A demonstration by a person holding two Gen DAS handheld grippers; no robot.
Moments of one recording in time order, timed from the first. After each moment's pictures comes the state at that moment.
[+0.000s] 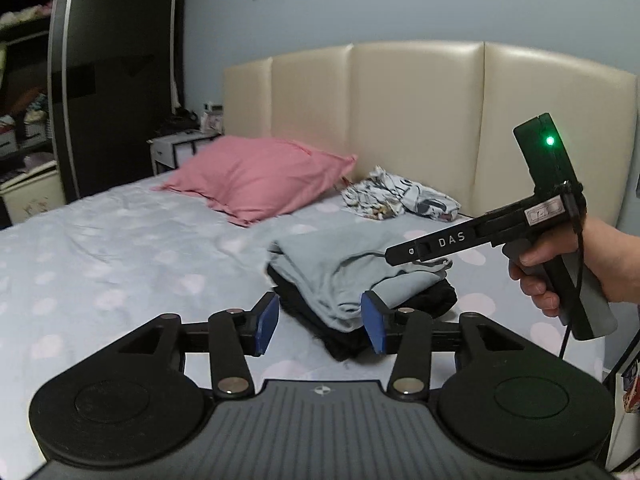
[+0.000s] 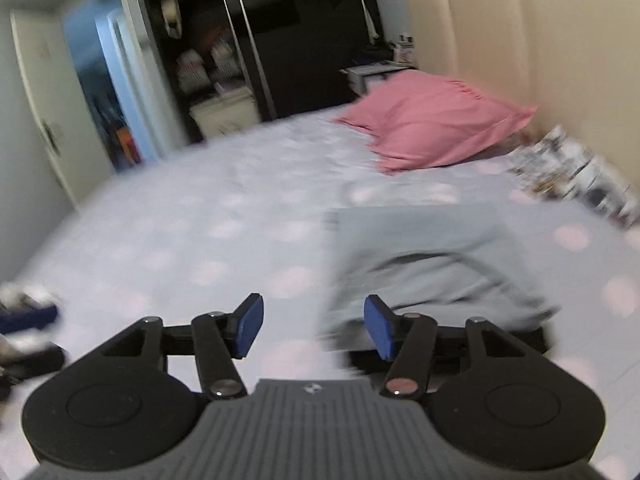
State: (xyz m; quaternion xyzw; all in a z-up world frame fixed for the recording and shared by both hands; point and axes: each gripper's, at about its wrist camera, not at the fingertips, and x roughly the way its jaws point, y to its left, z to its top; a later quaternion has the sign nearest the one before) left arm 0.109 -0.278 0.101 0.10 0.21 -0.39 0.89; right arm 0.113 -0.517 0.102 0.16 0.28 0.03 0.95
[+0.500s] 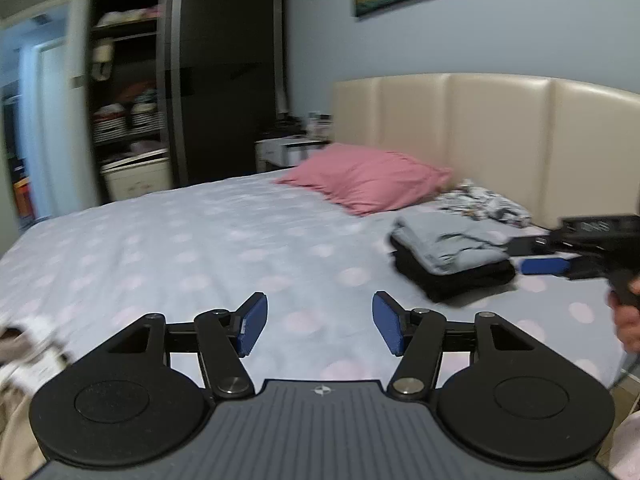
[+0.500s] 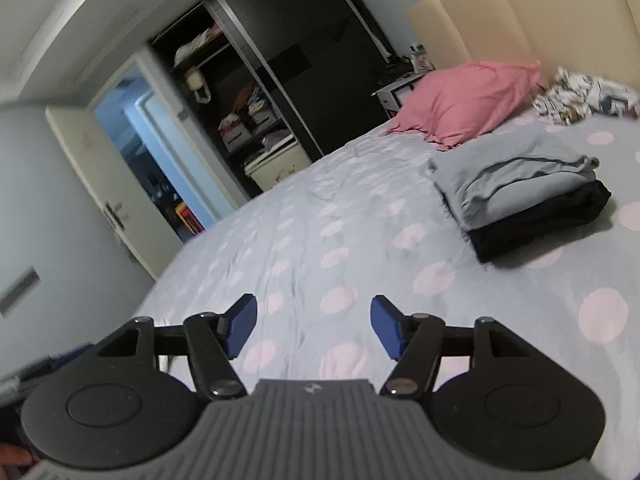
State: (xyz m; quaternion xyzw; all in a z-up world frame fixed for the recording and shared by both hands) left arm 0.016 -0.098 0.127 0.07 0.20 -0.25 0.95; right arm -0.043 -0.378 0.081 0.25 0.22 0.07 0.94
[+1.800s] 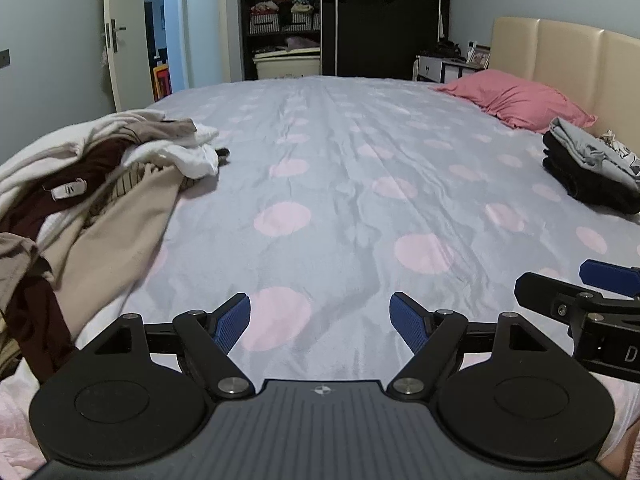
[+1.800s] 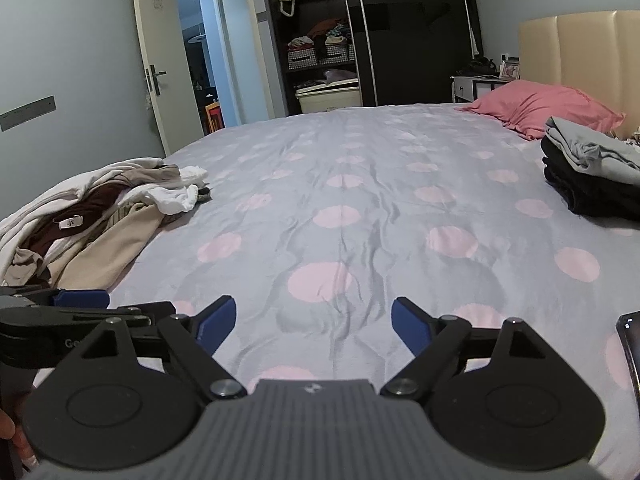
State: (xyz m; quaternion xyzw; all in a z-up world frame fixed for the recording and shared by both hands) left arm -0.052 0.023 0.000 0.02 0.33 -0.03 0.94; right arm -0.078 -0.178 -0.017 0.06 0.26 0.11 0.96
